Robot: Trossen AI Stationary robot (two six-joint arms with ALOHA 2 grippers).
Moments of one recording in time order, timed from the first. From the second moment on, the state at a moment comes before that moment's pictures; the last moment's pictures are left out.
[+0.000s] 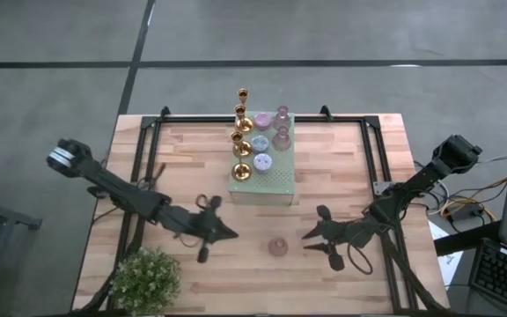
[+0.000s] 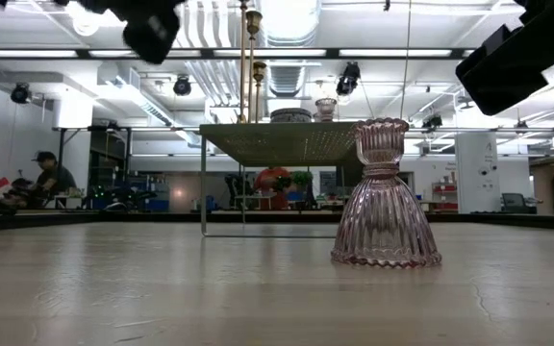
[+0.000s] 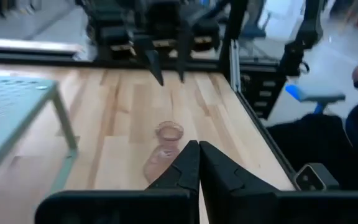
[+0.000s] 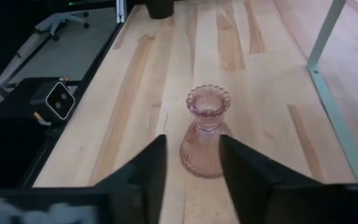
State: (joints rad) left arm -0.47 1.24 0.65 0.36 -0.28 -0.22; right arm 0.65 1.25 0.48 0.27 0.40 0.42
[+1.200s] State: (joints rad) left arm -0.46 0.35 0.08 0.27 -0.35 -0.15; right arm 0.65 1.43 0.35 0.56 0.53 0.40
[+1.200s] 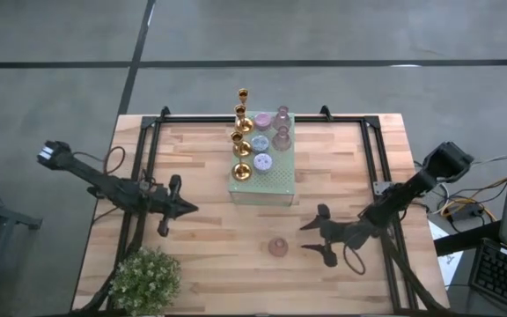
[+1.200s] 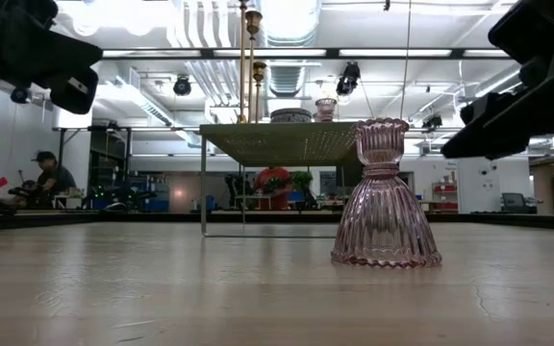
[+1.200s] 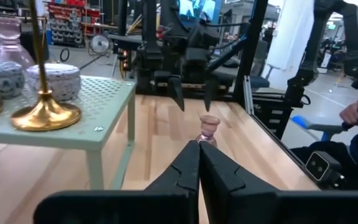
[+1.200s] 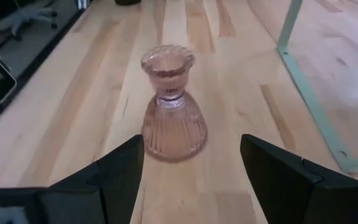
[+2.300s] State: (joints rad) left arm -0.46 0.05 0.05 -0.04 -0.41 -0.08; right arm 0.60 1.78 0.50 0.81 0.52 0.32
